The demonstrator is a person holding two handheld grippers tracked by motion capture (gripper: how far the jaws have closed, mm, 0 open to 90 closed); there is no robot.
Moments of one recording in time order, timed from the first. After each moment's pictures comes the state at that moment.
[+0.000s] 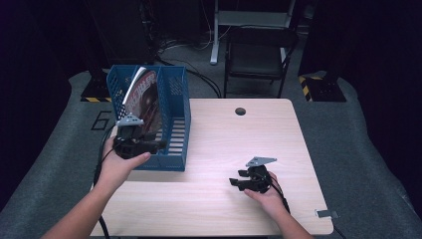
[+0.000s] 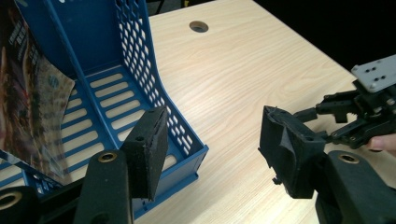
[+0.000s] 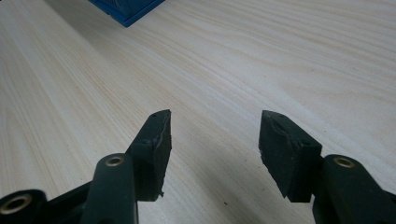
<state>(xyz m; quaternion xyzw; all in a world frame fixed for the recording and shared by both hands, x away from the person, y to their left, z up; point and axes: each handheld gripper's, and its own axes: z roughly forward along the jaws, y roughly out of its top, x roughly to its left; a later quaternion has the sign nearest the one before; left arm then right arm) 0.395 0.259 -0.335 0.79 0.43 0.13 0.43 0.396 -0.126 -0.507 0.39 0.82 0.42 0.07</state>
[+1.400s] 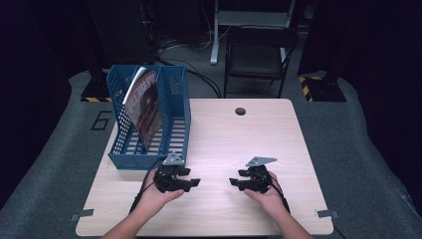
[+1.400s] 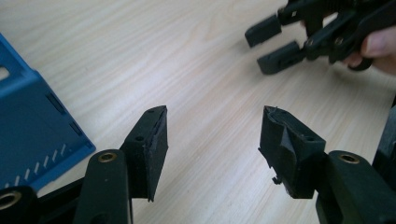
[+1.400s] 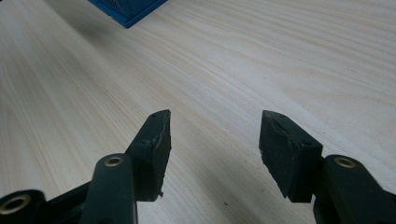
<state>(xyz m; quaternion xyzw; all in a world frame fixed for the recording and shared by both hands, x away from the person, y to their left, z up) 0.365 0.182 -0.450 0.84 0.35 0.07 0.40 0.396 -0.126 -0.506 0.38 0.82 0.42 0.07</state>
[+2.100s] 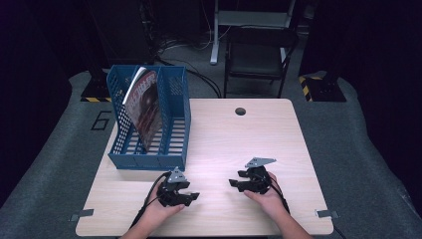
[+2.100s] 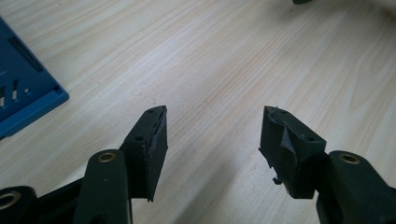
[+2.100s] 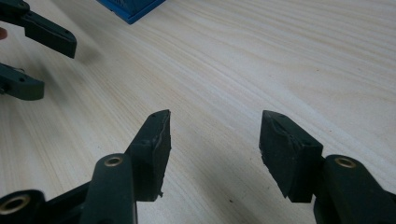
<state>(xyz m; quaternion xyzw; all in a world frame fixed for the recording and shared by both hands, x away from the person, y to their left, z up) 0.352 0.179 -0.504 0.86 0.34 0.08 0.38 0.393 -0.124 -0.506 0.38 0.82 0.42 0.07</state>
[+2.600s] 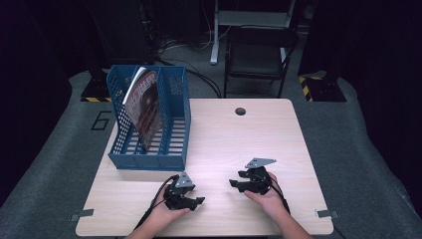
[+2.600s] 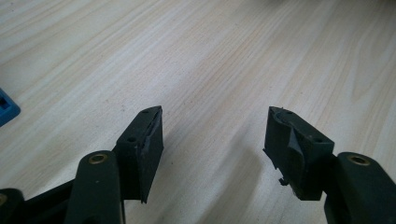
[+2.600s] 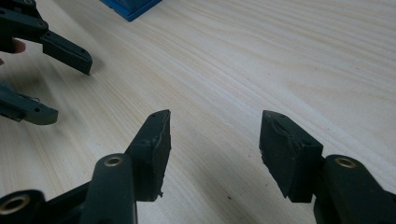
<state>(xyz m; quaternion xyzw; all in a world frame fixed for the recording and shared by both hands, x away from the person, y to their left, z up) 0.350 0.165 -0.518 0.87 0.31 0.08 0.37 0.392 -0.125 -0.506 0.38 0.82 0.42 0.08</state>
